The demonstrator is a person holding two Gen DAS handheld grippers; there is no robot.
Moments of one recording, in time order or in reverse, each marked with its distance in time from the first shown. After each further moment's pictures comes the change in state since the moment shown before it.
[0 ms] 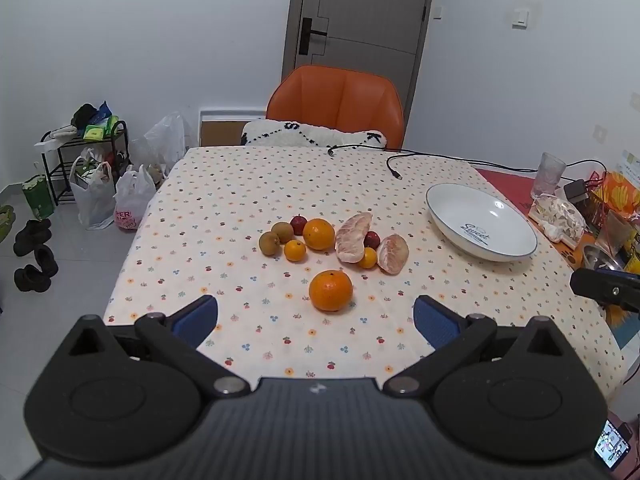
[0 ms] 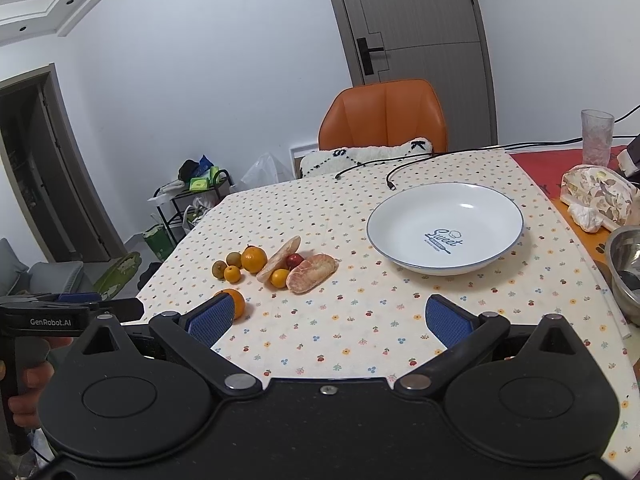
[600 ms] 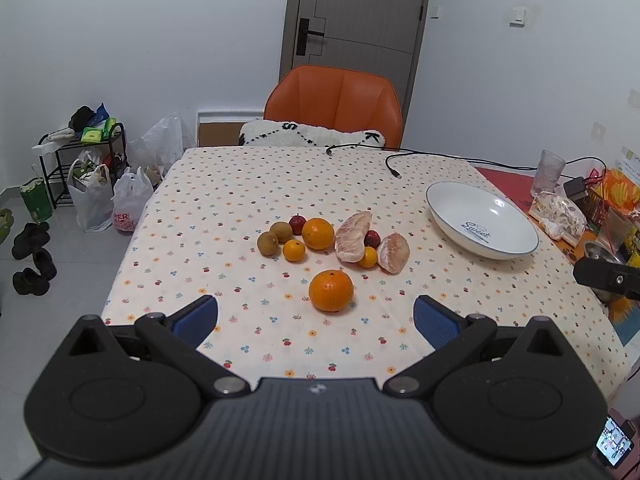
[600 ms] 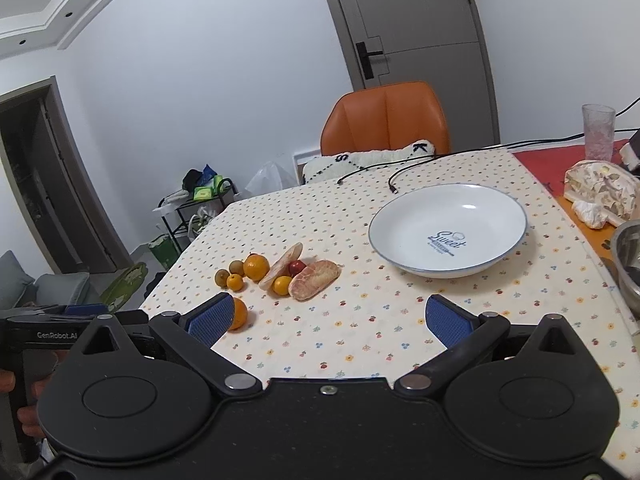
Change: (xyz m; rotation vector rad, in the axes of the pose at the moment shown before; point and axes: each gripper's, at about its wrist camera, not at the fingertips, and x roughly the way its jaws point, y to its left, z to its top) left arm 0.007 -0.001 -0.001 0.008 -0.001 -0.003; right arm 0.004 -0.005 0.001 -0.020 -0.068 0.012
